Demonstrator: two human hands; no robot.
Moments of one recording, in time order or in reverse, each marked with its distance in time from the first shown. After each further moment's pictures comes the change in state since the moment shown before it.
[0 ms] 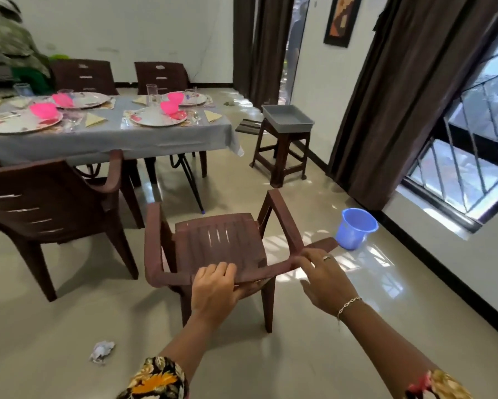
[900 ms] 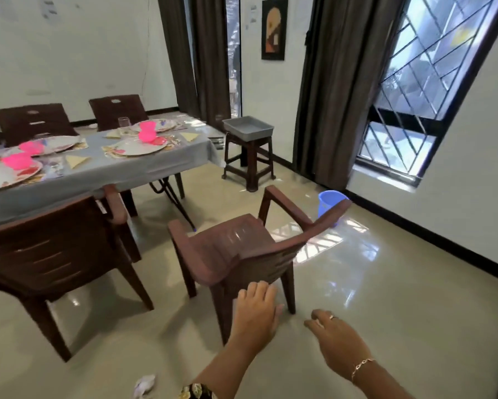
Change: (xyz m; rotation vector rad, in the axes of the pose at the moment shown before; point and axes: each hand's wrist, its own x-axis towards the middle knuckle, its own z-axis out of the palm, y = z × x) left_hand -0.112 -0.115 -0.082 -0.229 -0.174 0.406; right_hand -0.081 -0.281 0.024 -0.180 -0.151 0.321
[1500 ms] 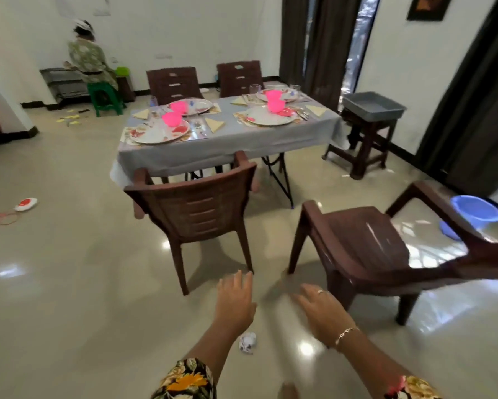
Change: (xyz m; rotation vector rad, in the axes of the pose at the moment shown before) left_hand -0.186 -0.336 -0.083 0.177 -0.526 -0.590; right_hand 0.217 -0.319 0.067 0.220 -0.062 -0.324
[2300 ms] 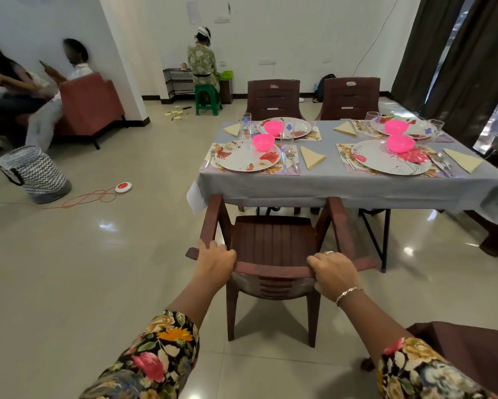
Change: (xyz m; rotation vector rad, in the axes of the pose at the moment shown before) left_hand 0.236 -0.273 -0.104 0.305 -0.068 -0.339; right_hand 0.438 0.016 0.024 -0.068 0.118 -0.303
